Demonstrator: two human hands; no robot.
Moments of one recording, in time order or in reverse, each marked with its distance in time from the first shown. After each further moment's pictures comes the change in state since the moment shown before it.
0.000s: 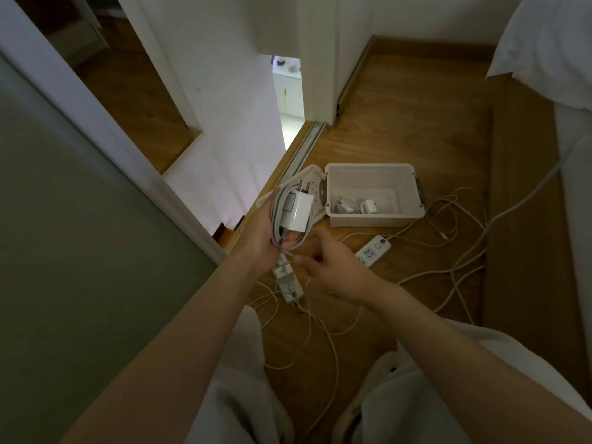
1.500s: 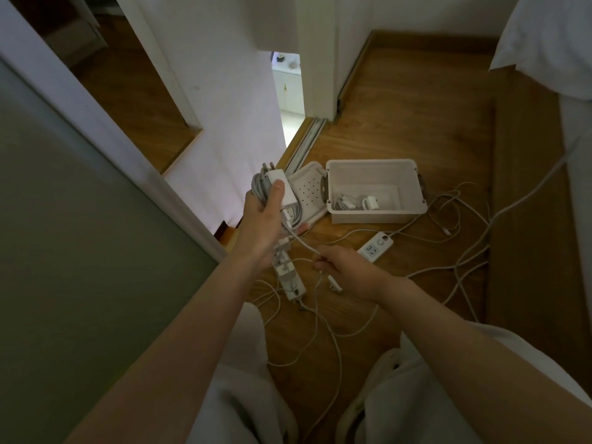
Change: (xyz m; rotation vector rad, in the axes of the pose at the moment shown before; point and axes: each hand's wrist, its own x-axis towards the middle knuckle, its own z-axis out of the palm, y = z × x) left_hand -0.007 0.007 0.008 0.235 0.172 0.222; right_hand 0.010 0.046 -0.011 -0.312 -0.137 -0.052
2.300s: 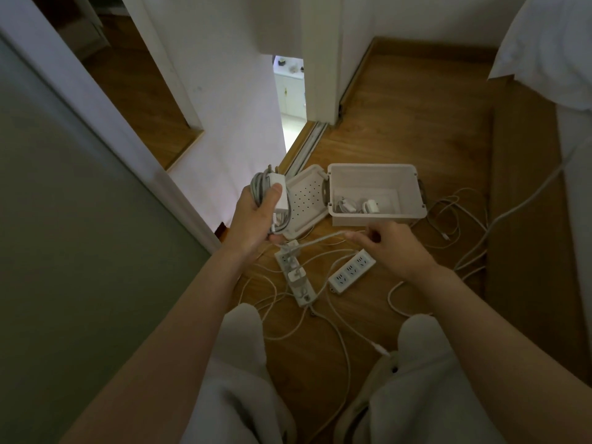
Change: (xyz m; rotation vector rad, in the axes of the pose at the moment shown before) left_hand 0.010 -0.001 -0.027 0.308 -0.026 0.084; right_hand -0.024 -0.001 -0.049 -0.103 0.327 0.236
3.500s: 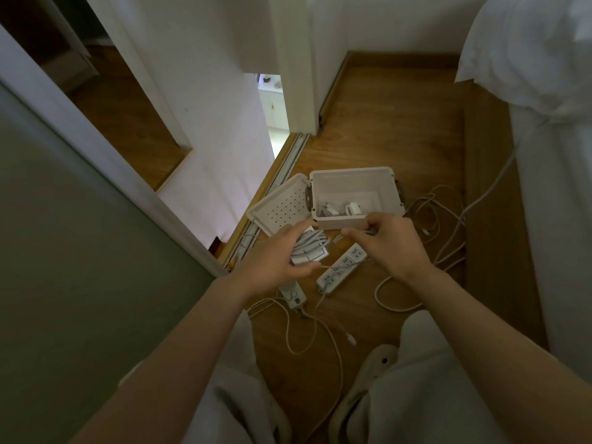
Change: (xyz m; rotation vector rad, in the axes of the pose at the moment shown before) left_hand -0.030 -0.023 0.034 0.764 -0.483 0.391; right_hand -0.039 0.002 -0.027 0.117 0.300 0.009
